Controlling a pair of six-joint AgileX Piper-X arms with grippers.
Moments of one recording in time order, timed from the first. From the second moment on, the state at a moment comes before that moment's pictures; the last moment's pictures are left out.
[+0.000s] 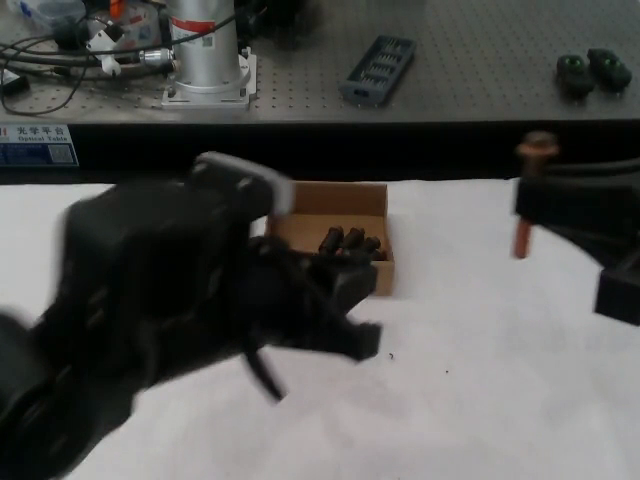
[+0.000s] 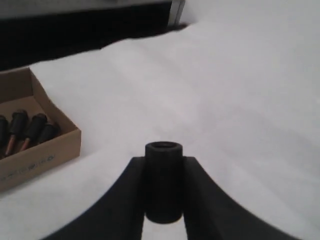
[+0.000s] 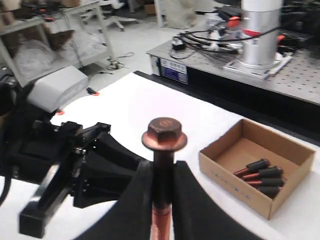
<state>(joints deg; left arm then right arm) -39.5 74.0 -32.3 -30.5 13.0 -10.9 34.0 44.8 -37.7 13.2 -20.0 3.1</state>
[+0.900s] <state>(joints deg) -39.4 58.8 -7.1 -58.6 29.1 -10.9 52.1 64.5 -37.7 -9.7 -36.9 11.7</state>
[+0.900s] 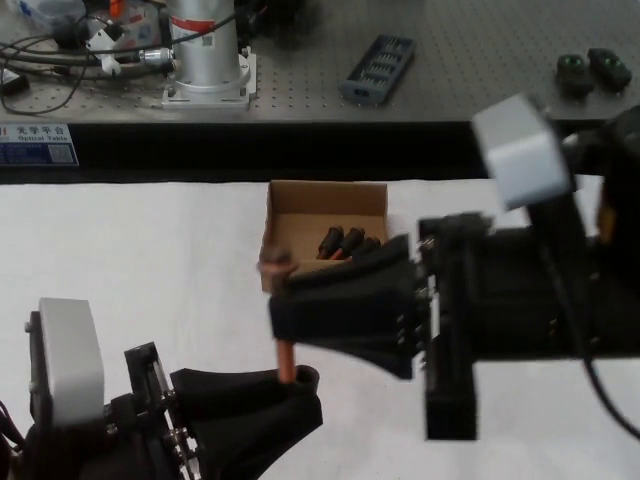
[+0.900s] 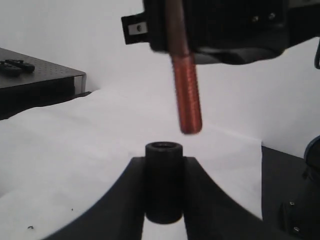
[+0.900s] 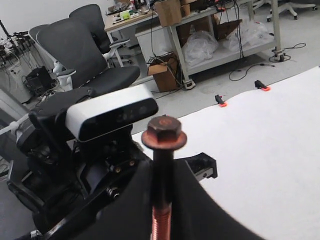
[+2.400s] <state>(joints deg) -39.4 58.8 -6.9 -64.1 30.8 -11.1 52.1 59.9 -37.7 -3.2 -30.6 10.7</state>
